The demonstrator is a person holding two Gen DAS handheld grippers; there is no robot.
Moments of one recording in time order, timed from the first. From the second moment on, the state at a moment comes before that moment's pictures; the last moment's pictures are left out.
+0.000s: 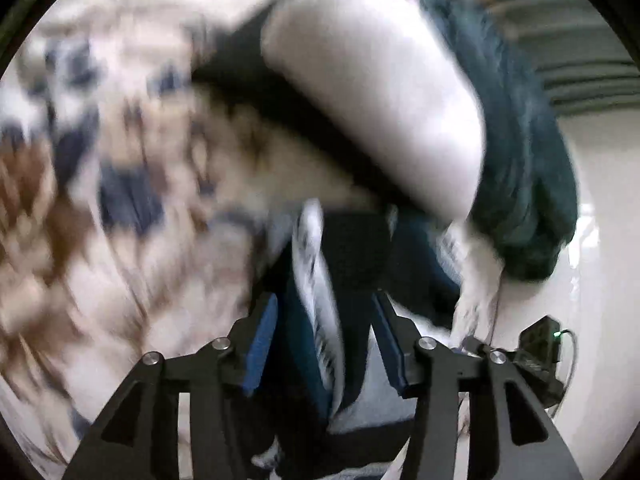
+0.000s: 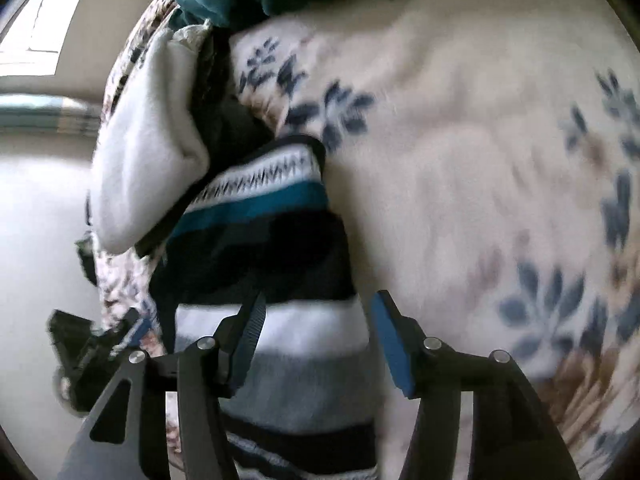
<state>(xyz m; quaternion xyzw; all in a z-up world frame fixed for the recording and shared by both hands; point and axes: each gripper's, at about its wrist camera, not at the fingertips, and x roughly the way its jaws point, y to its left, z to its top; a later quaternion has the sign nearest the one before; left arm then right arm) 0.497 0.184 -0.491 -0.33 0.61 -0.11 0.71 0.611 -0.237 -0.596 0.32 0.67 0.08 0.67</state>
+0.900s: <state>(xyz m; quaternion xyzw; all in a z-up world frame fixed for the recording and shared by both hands) 0.350 0.181 -0.457 -0.27 0.65 -0.11 0.70 0.448 -0.215 -0.615 0.36 0.72 0.09 0.59</state>
